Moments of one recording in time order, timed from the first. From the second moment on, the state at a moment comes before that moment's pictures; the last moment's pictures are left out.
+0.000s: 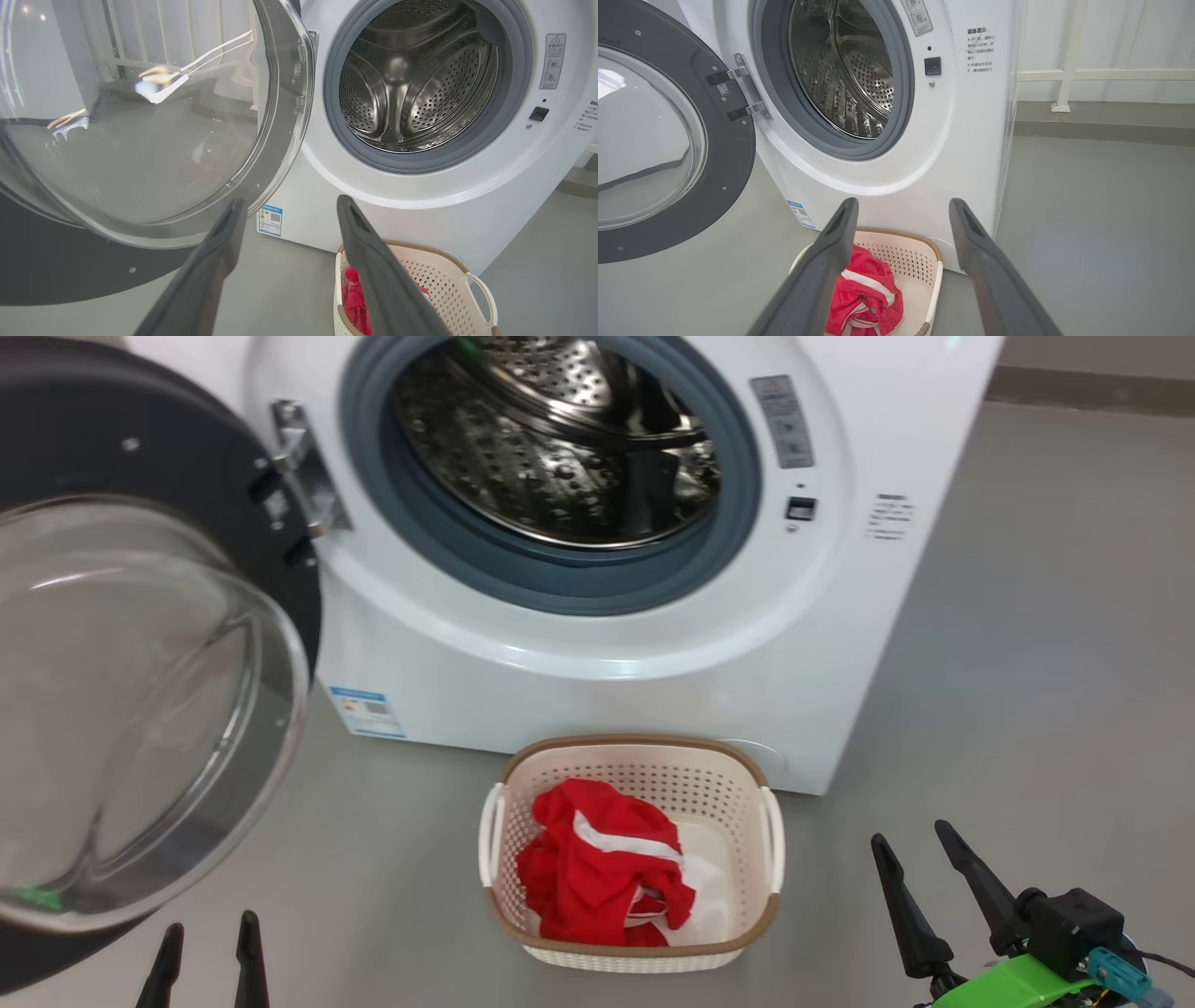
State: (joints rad) left arm 0.12 0.04 0.10 0.13 -0.25 -0.13 -0.26; right arm -0.01 -0.15 0.07 0.19 0.28 0.13 -0.26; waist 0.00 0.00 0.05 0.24
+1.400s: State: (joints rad) left arm 0.20 0.04 0.07 0.05 -0.32 -0.07 -0.26; right arm -0.06 -0.18 0.17 0.24 0.32 0.13 -0.26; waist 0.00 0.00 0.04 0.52
